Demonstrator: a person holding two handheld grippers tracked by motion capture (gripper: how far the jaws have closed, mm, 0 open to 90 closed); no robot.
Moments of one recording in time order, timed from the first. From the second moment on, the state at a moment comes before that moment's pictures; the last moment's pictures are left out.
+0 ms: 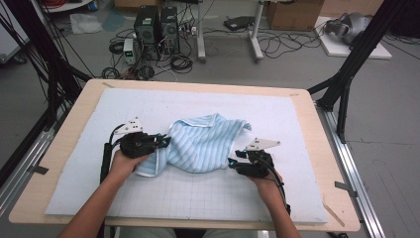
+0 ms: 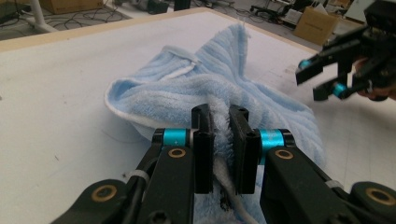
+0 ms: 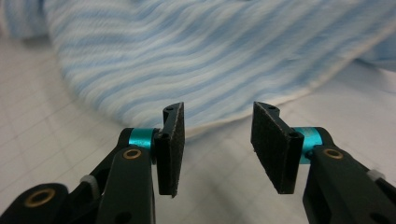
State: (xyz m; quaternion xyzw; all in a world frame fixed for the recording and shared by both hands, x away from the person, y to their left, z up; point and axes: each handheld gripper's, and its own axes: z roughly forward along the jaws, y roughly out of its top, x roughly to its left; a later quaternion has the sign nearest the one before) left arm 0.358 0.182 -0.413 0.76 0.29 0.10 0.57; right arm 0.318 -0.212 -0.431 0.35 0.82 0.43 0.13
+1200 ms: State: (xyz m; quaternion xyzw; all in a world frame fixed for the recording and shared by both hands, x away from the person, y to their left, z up) left arm 0.371 0.198 -0.418 0.72 0.36 0.18 0.56; right arm 0.381 -0.201 -0.405 0.34 0.82 0.44 0.10
